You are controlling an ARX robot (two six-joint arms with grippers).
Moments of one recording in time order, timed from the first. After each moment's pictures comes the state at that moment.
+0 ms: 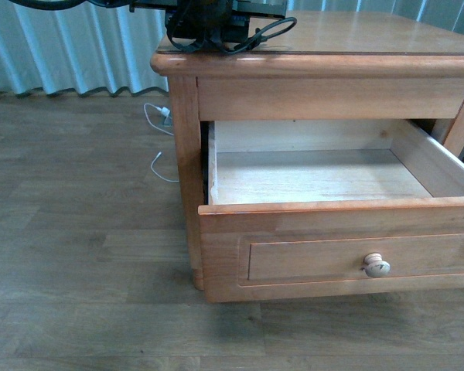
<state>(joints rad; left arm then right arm) -0.41 2.29 2.00 -0.14 -0.38 -0.10 0.00 0.47 0.11 0.36 0.00 0.00</state>
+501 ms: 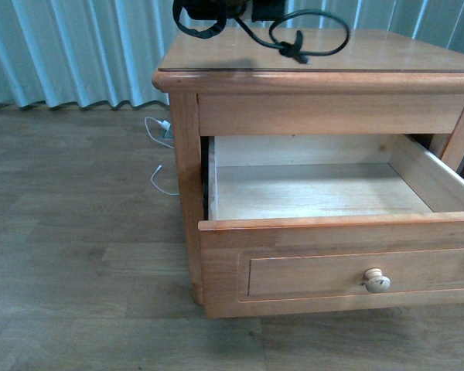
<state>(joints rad) -0.50 2.02 1.66 0.07 -0.30 -0.11 0.00 0.47 0.11 0.36 0.00 0.00</state>
